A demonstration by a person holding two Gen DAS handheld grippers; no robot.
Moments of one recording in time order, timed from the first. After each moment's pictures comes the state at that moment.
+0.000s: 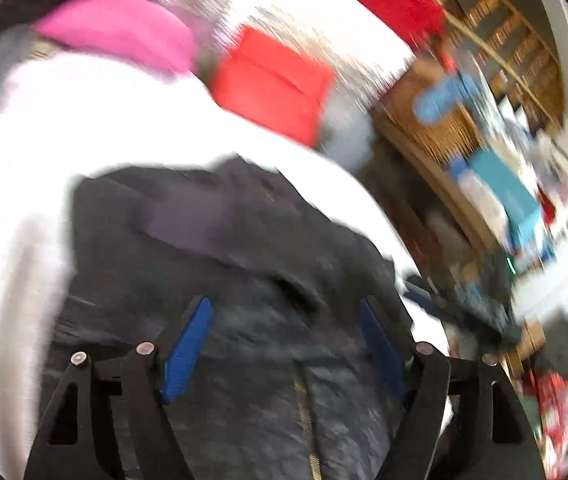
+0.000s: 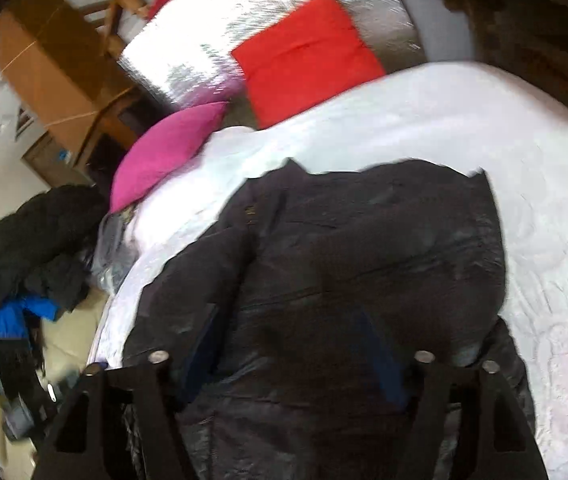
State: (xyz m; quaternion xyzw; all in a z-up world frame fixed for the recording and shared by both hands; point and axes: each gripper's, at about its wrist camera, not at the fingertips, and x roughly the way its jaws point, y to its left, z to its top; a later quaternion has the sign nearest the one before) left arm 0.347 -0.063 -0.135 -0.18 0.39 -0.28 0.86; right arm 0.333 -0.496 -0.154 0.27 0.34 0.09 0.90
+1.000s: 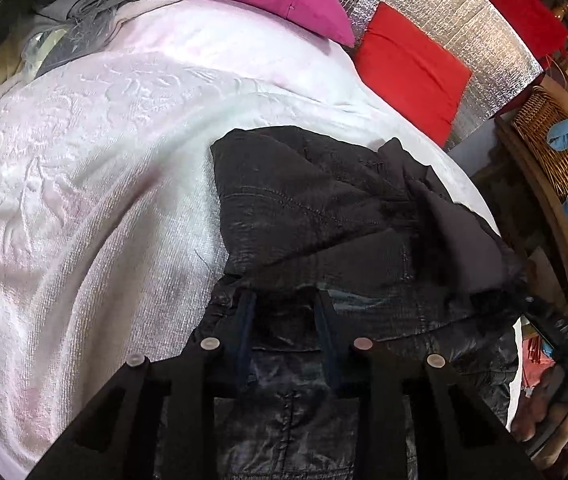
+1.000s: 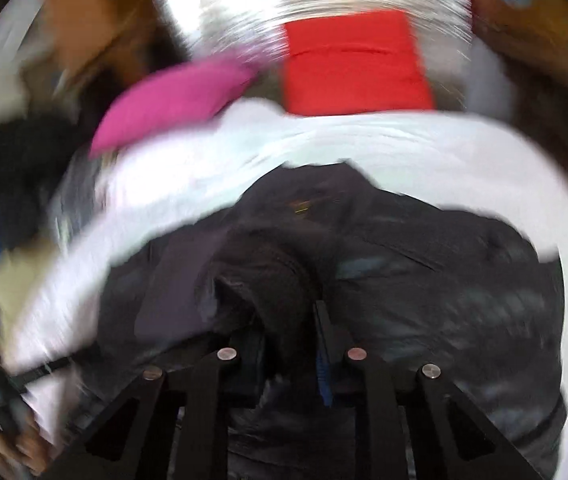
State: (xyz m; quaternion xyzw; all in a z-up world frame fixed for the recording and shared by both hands) left arm 0.402 -0.009 -0.201 -0.17 0.49 -0.13 0.84; right arm 0.396 -0.411 -0.149 0.17 0.36 0.03 0.92
